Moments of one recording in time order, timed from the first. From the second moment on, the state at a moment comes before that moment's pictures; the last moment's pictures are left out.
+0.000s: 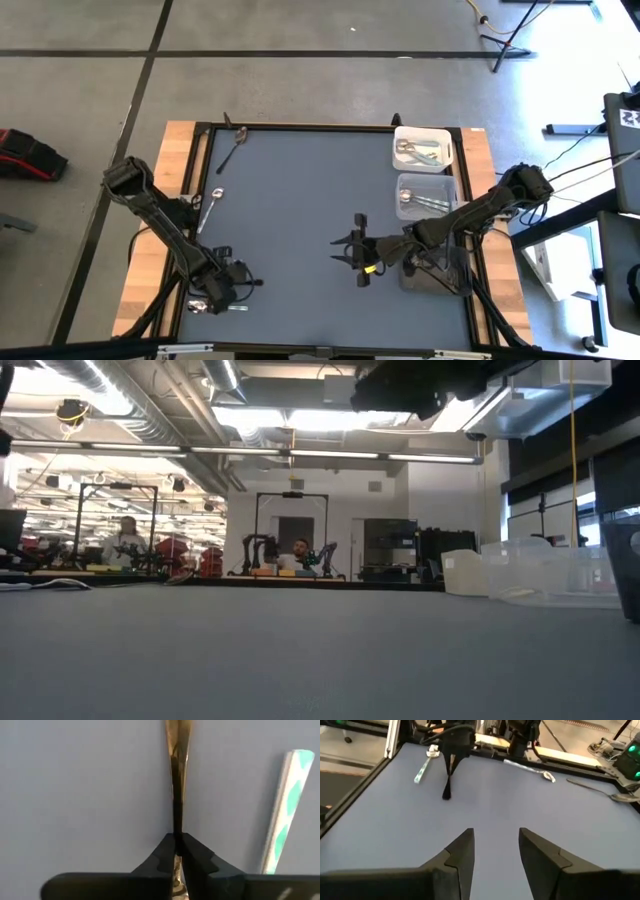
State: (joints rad) left arm -0.85 1.52 0.74 -0.61 -0.02 -0.97; right arm 0.44 1.54 0.88 0.24 0.40 -0.01
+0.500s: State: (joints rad) left arm -0.75 1.52 0.96 -0.62 -0.67 -0.41; right arm 0.39 1.54 0.89 0.40 0.43 -0.01
